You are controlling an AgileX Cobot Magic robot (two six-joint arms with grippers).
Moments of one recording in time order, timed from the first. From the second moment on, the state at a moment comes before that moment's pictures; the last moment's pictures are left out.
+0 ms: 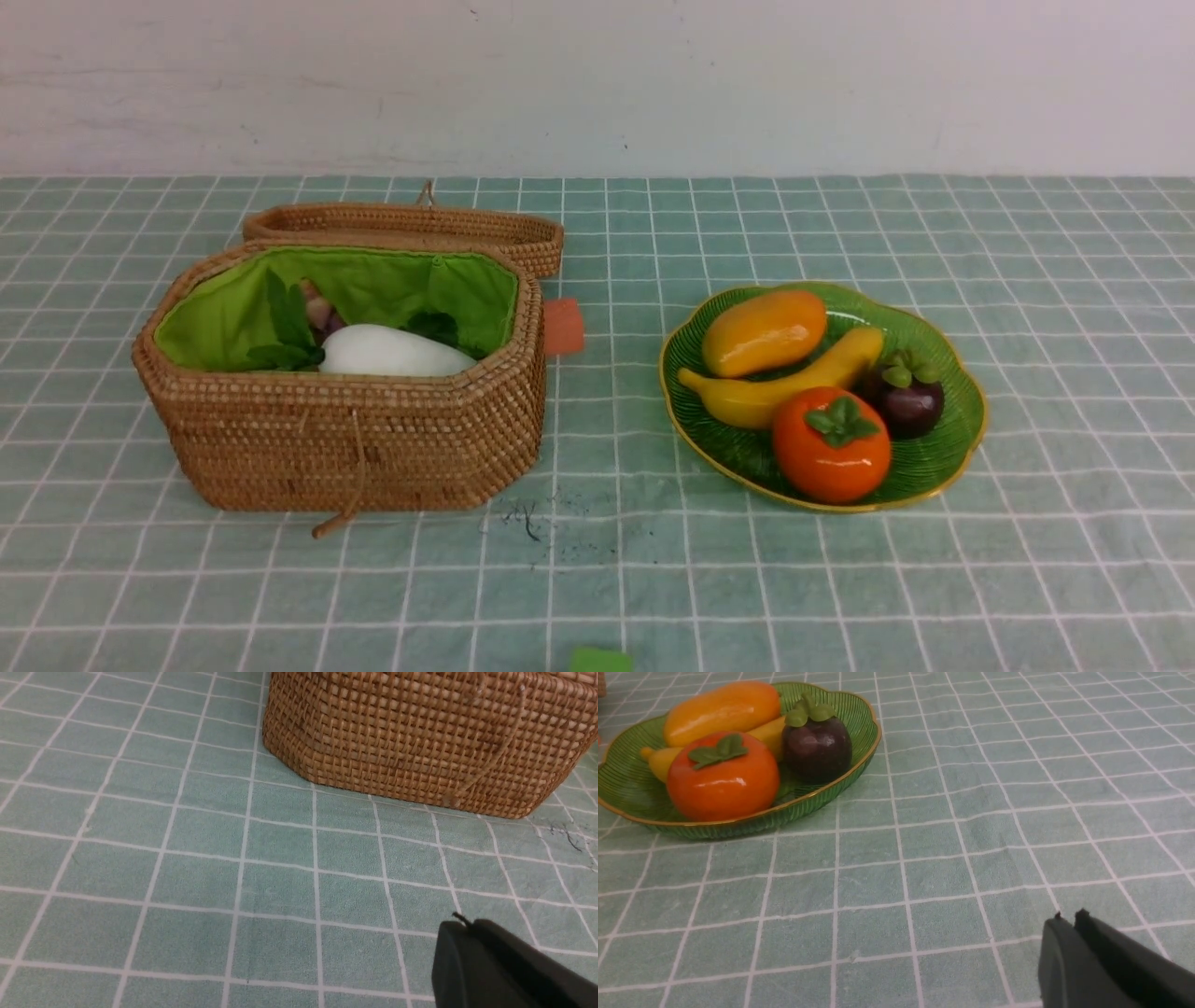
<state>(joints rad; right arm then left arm) -0.04 -0.01 0.02 -0.06 0.37 0.13 -0.03 -0.02 0.03 -0.10 0.38 -0.15</state>
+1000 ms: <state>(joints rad) -0.04 -0.01 0.02 -0.06 0.37 0.13 -0.03 -0.02 0.03 -0.10 0.38 -0.16</state>
